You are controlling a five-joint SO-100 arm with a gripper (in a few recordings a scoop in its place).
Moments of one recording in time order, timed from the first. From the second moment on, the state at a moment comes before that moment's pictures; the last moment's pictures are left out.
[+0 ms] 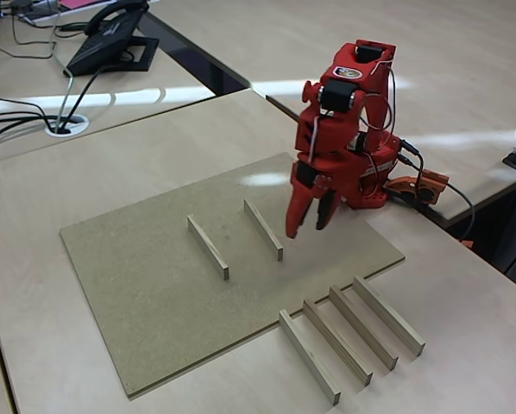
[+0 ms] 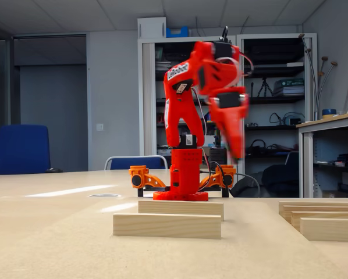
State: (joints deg) arm -38.5 111.1 109.8 80.2 30.8
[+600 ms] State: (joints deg) arm -64.1 94.2 105.9 66.5 58.7
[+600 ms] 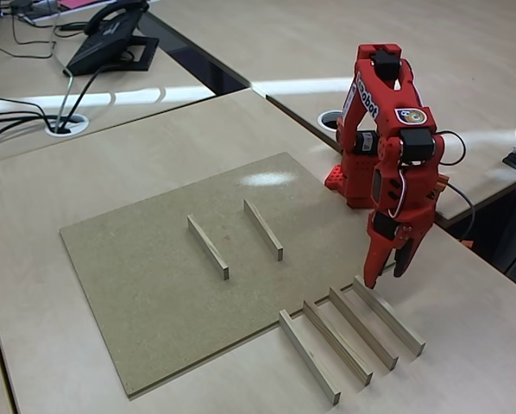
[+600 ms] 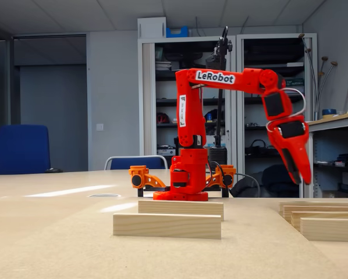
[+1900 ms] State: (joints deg) arm -64.9 82.0 105.0 51.6 59.7
